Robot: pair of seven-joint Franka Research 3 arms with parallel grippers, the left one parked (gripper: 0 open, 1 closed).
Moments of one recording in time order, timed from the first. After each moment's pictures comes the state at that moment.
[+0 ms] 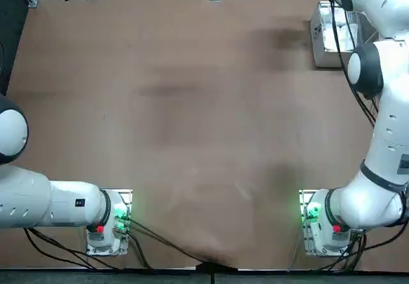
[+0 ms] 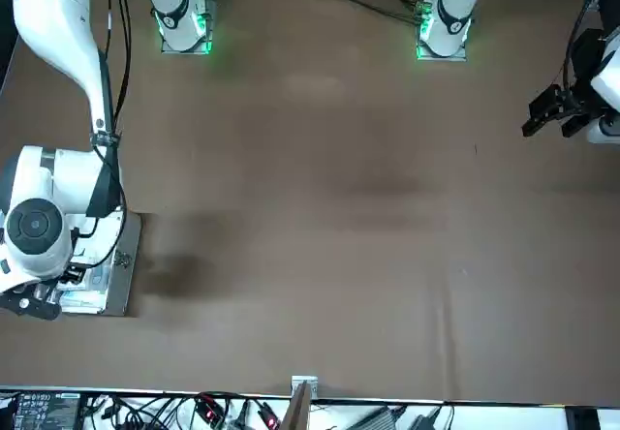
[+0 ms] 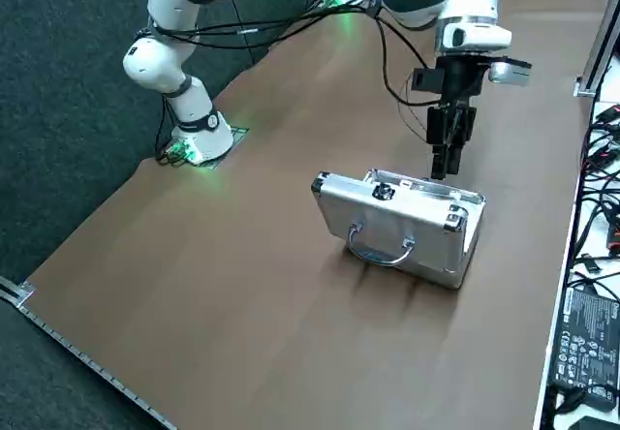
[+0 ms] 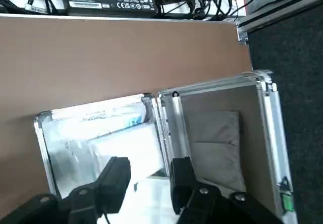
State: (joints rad) arm 0.18 0.72 -0.25 -1.17 -0.48 1.92 0.36
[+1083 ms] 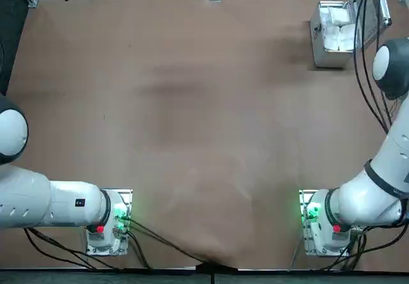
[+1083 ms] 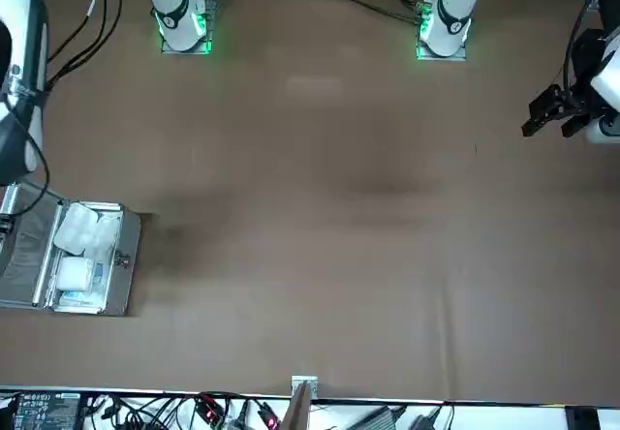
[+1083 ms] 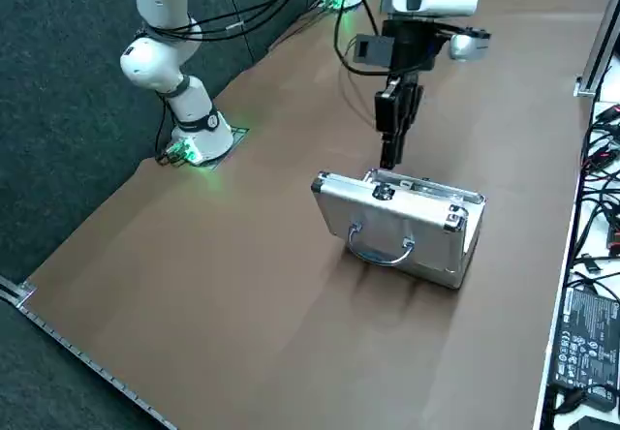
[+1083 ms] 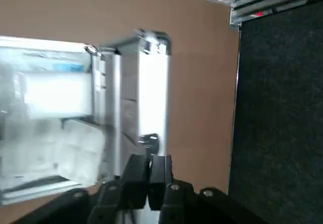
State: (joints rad) arm 0.04 0.57 -0.26 -1.16 -0.36 1.77 -0.10
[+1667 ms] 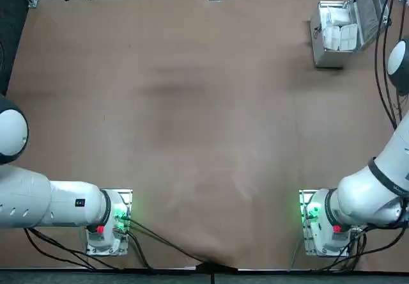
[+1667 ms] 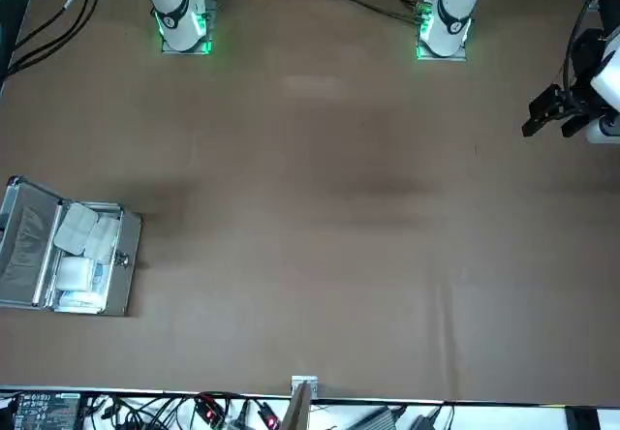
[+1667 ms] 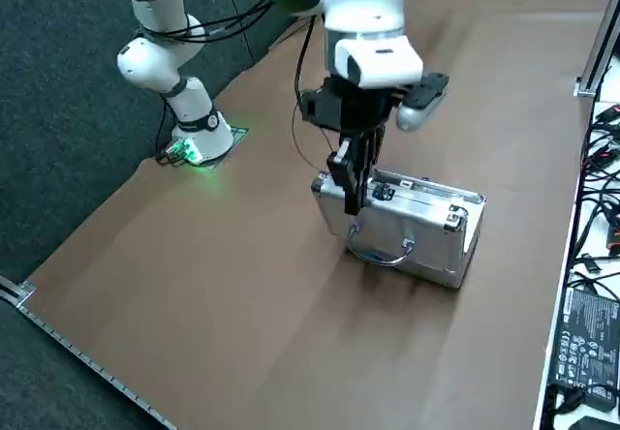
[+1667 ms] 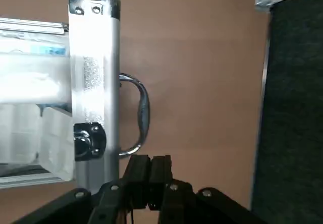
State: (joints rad) arm -0.13 0.58 -0.26 -1.17 -0.16 1.81 -0.31
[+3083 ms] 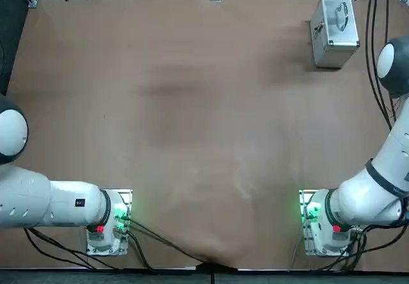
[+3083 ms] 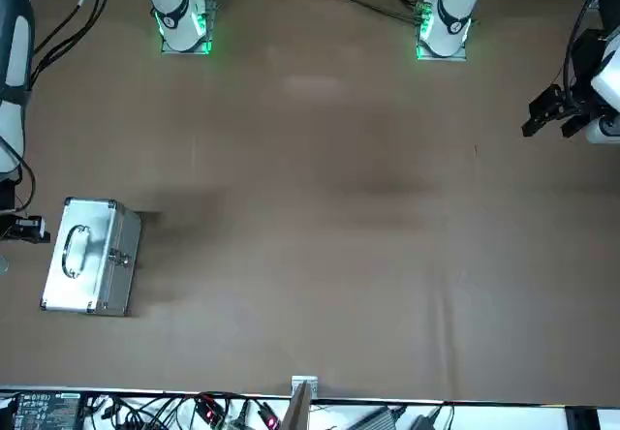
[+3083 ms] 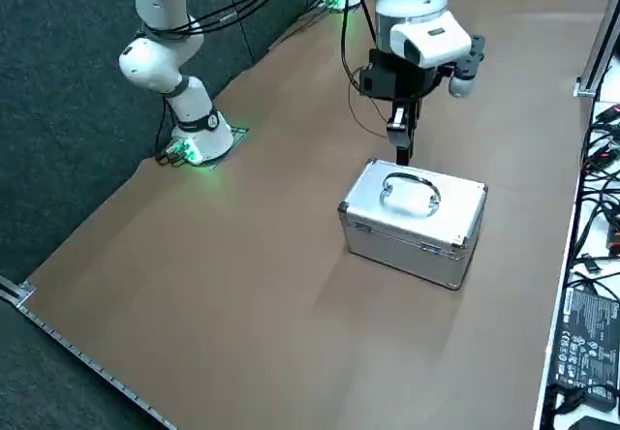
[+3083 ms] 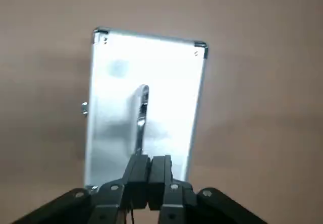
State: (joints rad) arm -0.01 0.57 -0.24 -1.19 0.03 1.75 -0.30
